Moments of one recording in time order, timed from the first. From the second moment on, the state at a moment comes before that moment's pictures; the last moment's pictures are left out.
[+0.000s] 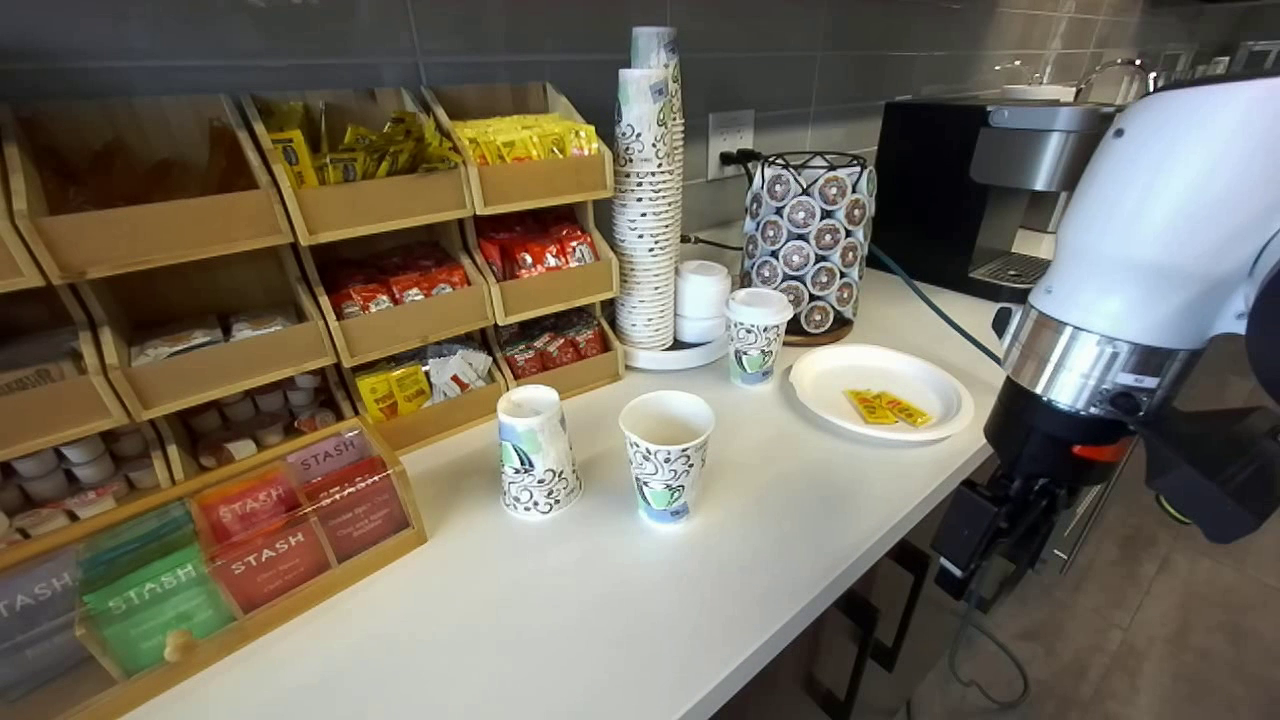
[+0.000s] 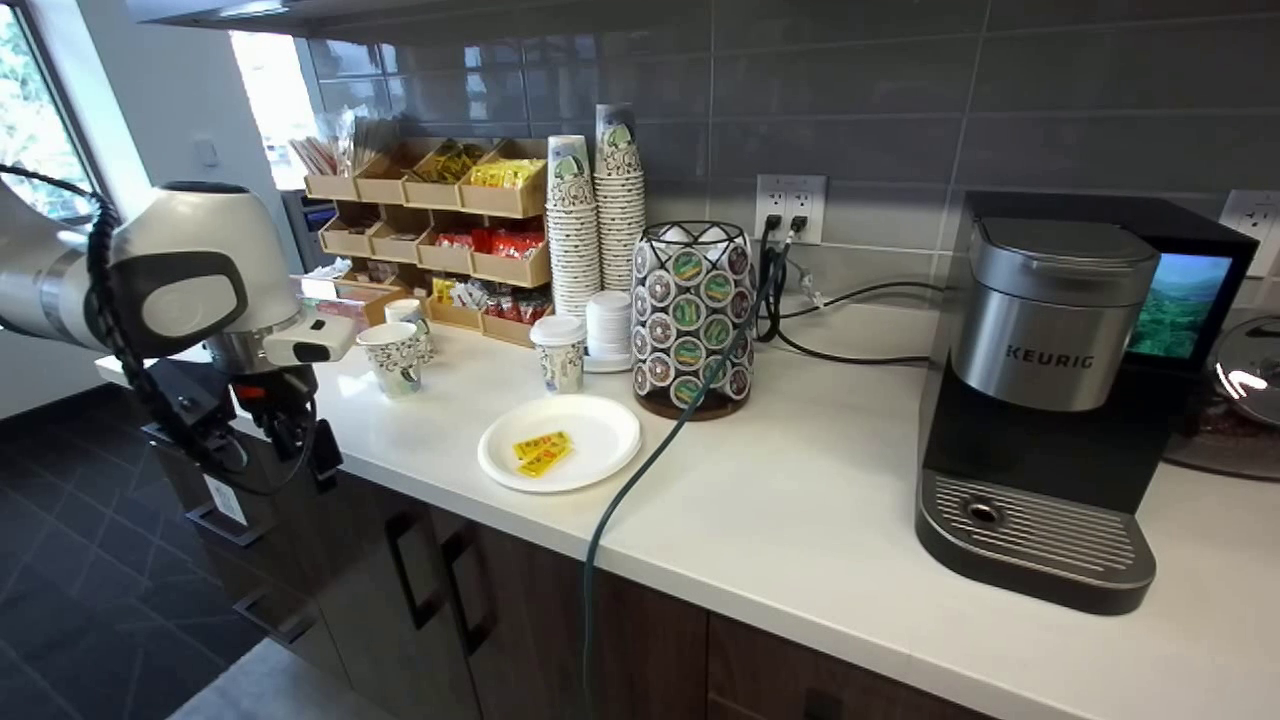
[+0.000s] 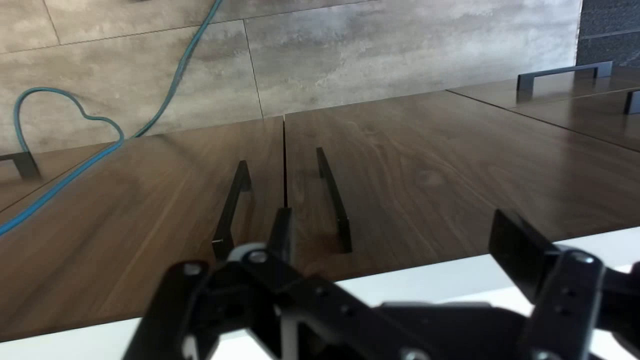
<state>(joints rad) 0.06 -0.08 0.16 -2.76 0.21 2.75 0.27</state>
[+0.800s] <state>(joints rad) 0.09 0.17 0.11 -2.76 0.05 3.04 0.41</state>
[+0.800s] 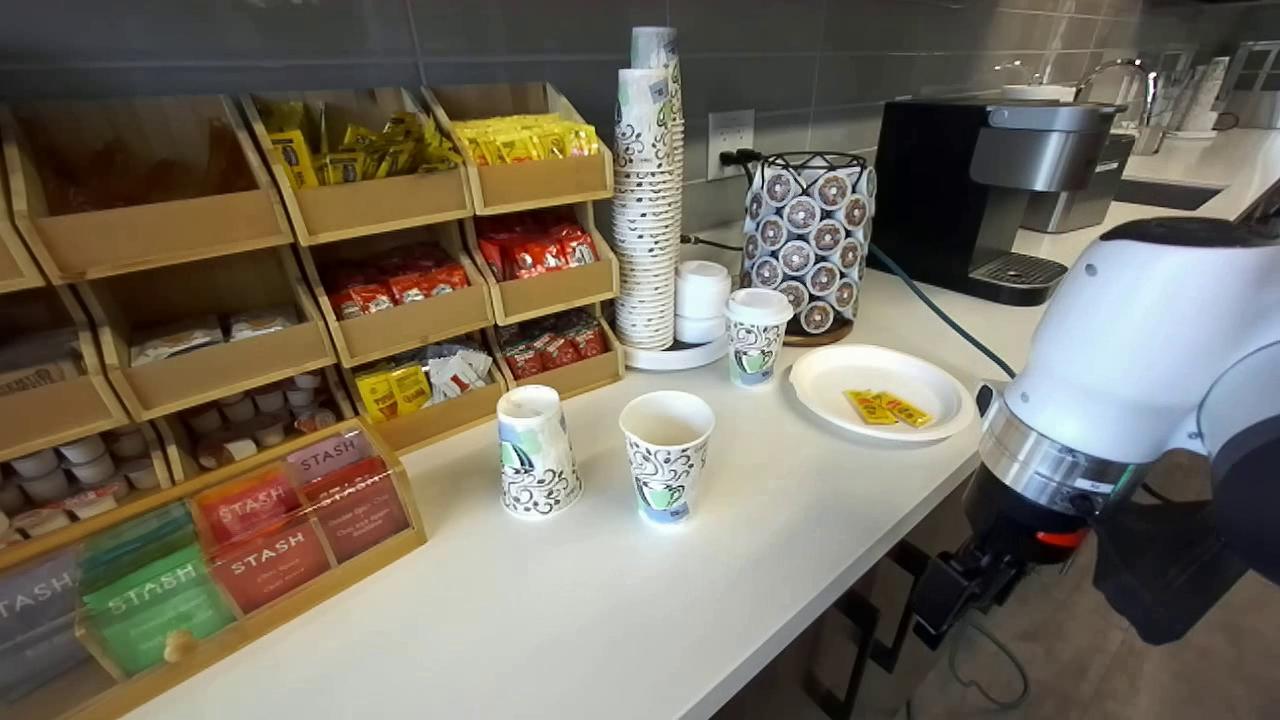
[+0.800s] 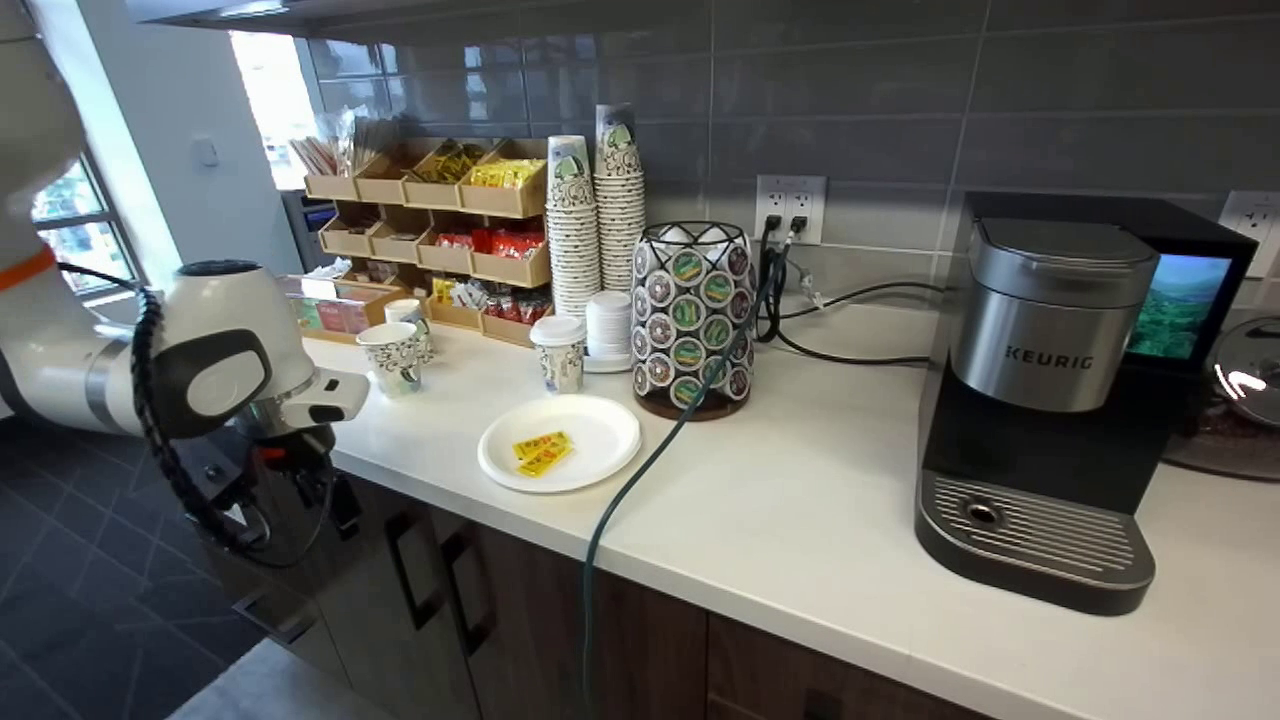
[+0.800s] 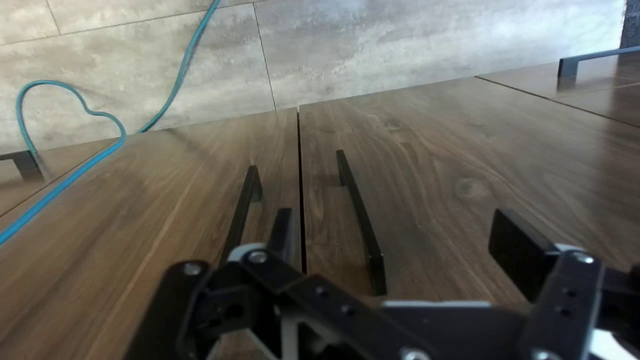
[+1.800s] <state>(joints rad) 0.25 0.49 0.05 -2.74 0.25 3.62 0.29</state>
